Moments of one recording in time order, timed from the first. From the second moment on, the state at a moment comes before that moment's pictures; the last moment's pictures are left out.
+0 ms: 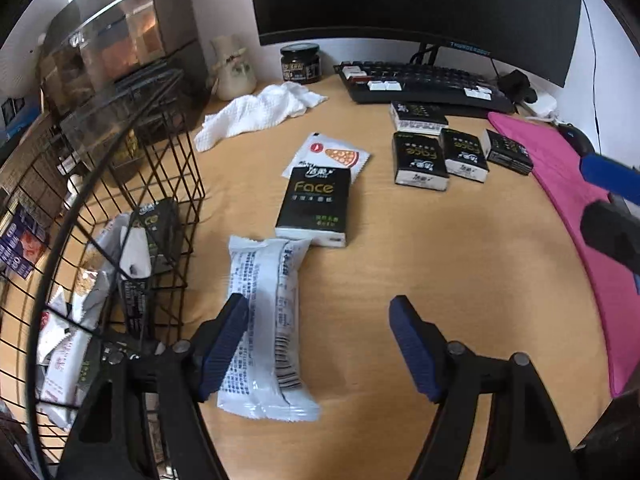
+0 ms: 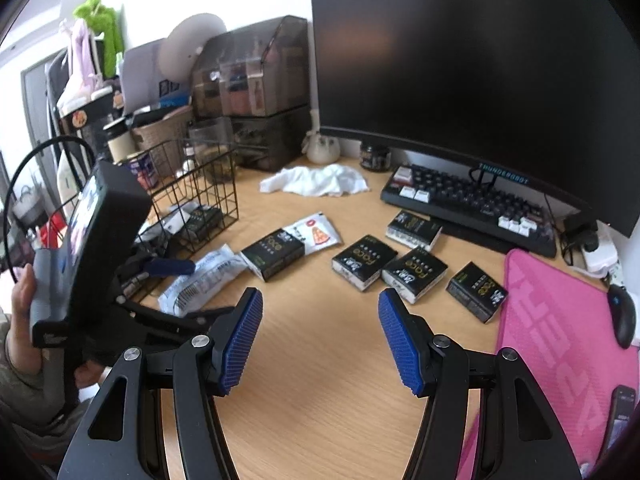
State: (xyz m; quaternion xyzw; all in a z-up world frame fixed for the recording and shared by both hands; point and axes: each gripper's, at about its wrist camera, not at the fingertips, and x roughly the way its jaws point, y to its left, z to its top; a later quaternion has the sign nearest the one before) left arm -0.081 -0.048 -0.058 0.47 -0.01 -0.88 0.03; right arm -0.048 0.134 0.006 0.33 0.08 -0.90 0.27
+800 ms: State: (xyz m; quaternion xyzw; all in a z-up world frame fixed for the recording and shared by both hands) left arm -0.083 -0.036 -0.065 0.49 0.01 -0.87 -0.03; right arm -0.055 0.129 -0.006 0.34 0.07 -0.90 0.27
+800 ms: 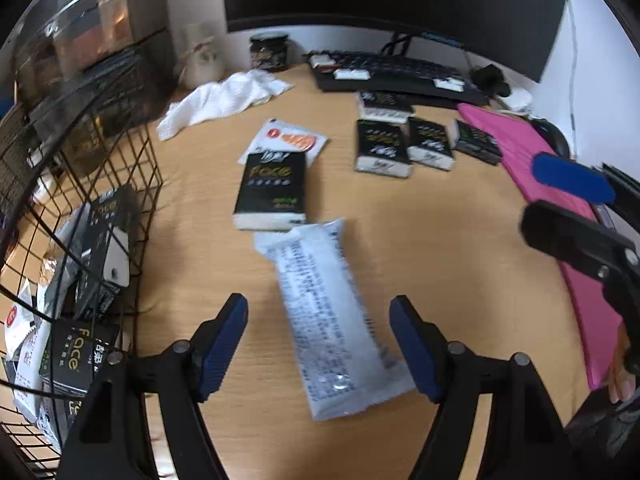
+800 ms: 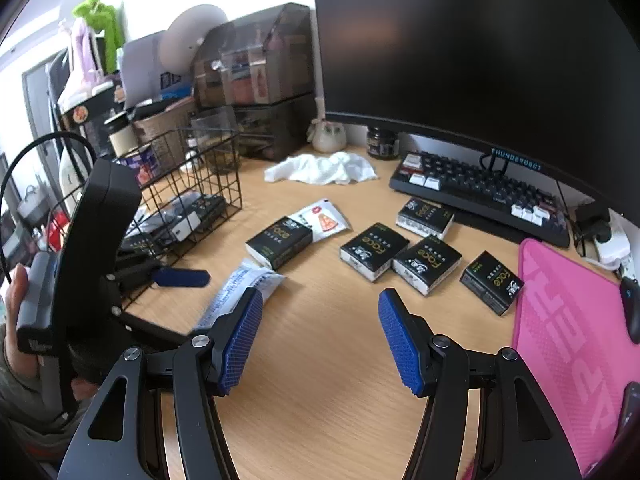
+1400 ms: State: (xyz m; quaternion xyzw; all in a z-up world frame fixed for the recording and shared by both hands) left arm -0.106 -0.031 -0.051 0.48 0.01 -0.87 -0.04; right arm -0.154 0.207 -0.046 0.40 0.02 -0.91 0.10
